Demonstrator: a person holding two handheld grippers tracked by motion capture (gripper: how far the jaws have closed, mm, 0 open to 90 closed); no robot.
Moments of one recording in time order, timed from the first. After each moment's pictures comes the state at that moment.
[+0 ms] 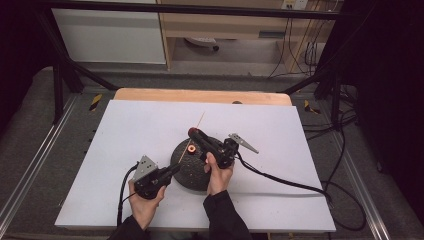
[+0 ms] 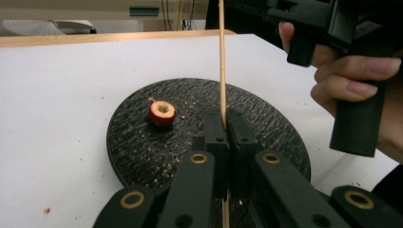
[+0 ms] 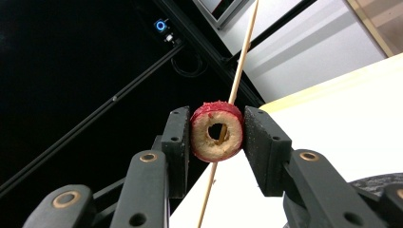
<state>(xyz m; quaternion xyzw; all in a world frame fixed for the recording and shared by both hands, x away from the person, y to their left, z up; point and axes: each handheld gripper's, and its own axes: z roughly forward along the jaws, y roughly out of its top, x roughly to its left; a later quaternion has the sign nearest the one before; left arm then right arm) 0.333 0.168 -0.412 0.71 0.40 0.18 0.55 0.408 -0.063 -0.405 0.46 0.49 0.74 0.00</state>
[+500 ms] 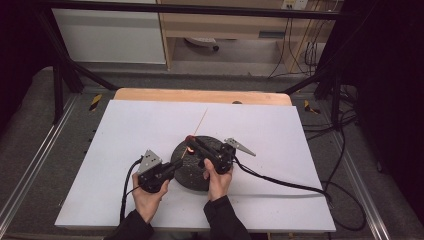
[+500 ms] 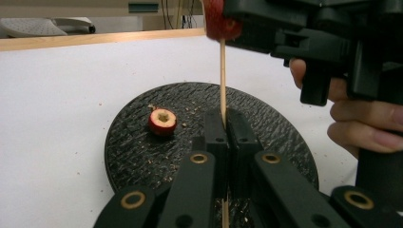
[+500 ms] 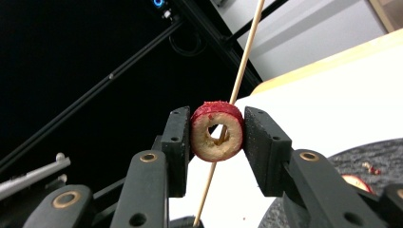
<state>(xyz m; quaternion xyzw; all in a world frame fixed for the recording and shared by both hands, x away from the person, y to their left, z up) 0.348 0.161 -0.407 0.72 0.39 0.18 0.54 0.399 -0.059 -0.415 0.46 0.53 0.72 -0.01</state>
